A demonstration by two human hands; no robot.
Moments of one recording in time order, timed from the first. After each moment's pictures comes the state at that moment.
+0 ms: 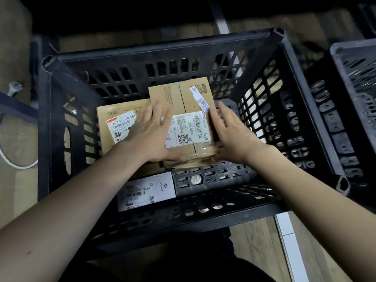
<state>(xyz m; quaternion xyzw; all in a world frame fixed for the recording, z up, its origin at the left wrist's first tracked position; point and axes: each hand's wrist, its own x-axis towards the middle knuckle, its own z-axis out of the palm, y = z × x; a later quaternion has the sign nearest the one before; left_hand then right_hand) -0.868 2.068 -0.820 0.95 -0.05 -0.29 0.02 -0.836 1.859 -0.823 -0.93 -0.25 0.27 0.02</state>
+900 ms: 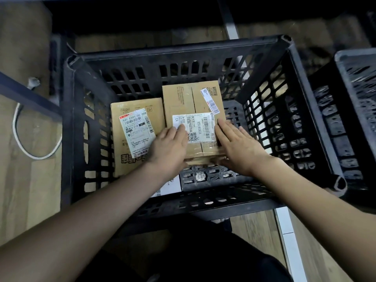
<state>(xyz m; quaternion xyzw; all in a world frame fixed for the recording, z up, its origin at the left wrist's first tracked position) -0.911 2.039 -0.811 0.96 -0.13 -0.23 -0.07 -0.861 1.857 -0.819 -0.91 -0.29 0.29 -0.08</state>
